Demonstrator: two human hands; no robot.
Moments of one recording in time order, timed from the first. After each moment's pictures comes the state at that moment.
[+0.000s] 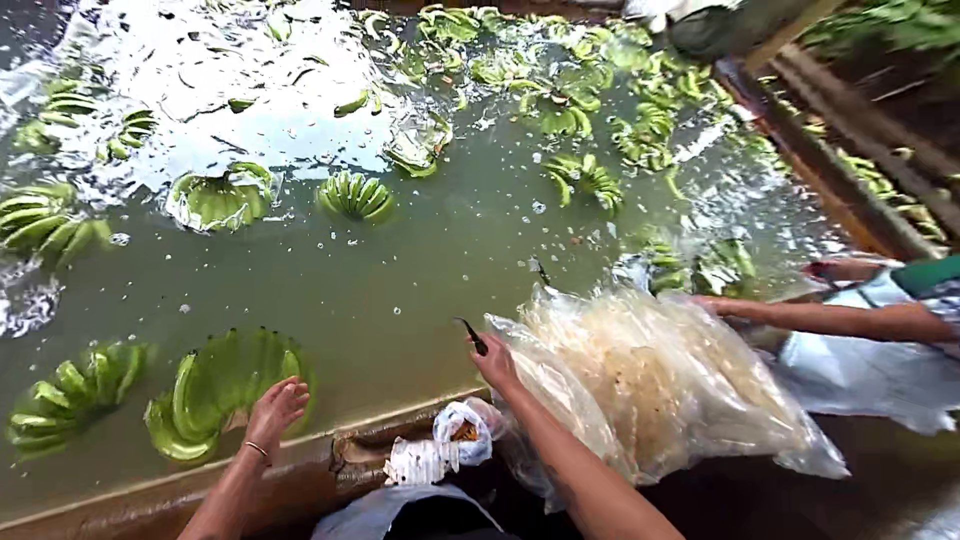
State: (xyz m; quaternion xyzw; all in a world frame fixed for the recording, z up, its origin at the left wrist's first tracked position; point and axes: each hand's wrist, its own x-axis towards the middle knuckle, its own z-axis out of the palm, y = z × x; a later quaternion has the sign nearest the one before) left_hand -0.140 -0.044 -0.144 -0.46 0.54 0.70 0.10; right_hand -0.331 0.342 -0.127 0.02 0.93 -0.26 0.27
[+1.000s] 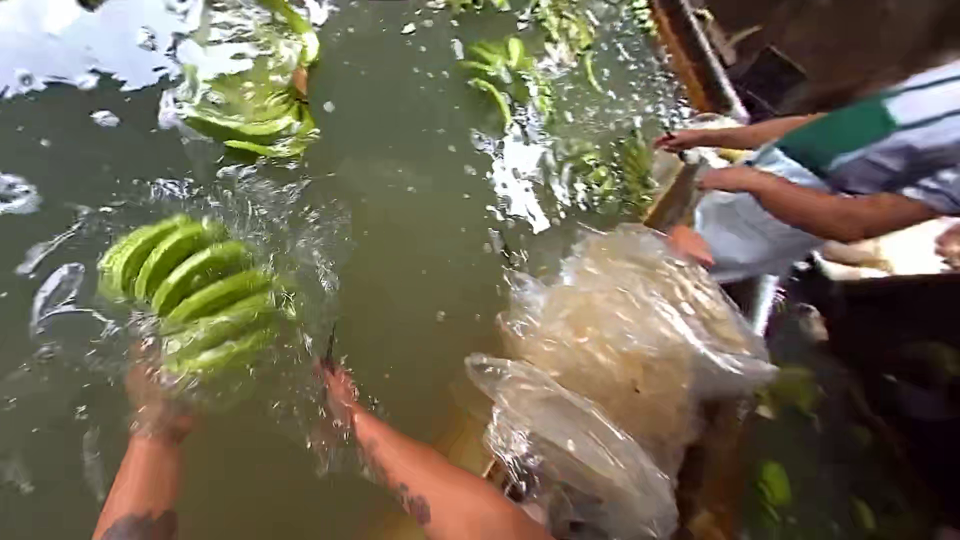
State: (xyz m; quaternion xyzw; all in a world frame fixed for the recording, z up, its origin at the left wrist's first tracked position) left_hand -0.559 -0.072 -0.363 -0.38 0.66 0.64 0.10; right_hand -0.514 0.151 -0.348 0.32 0.68 -0.59 0.29
